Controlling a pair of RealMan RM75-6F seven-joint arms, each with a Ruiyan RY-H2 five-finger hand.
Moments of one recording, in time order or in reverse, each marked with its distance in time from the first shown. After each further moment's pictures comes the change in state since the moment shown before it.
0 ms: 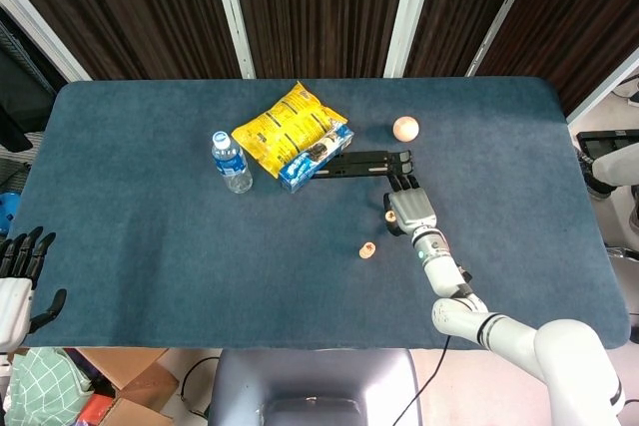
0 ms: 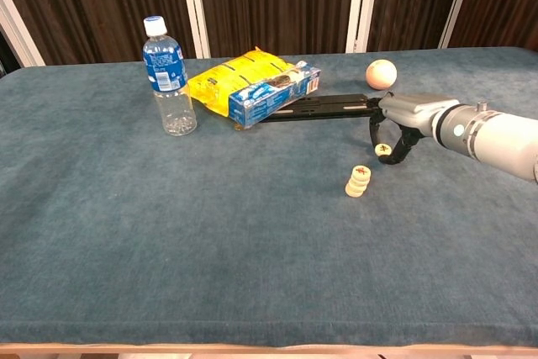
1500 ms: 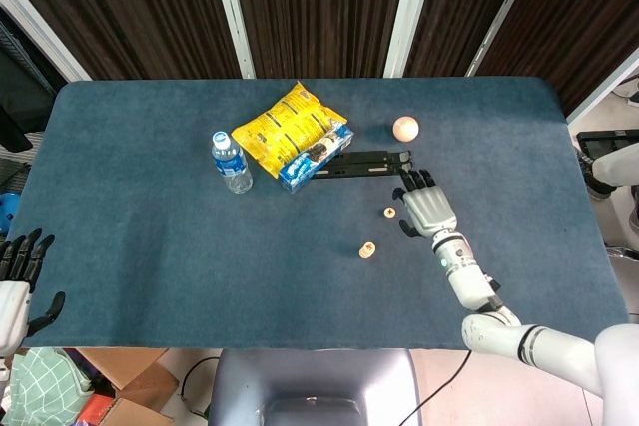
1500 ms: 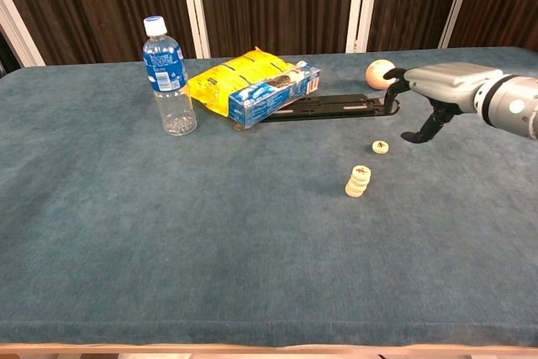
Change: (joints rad) left arm 0.010 0.008 0.008 0.002 0.018 0.010 -0.023; right arm -0.083 0.208 -0.027 -0.306 -0.075 0.138 -0.011
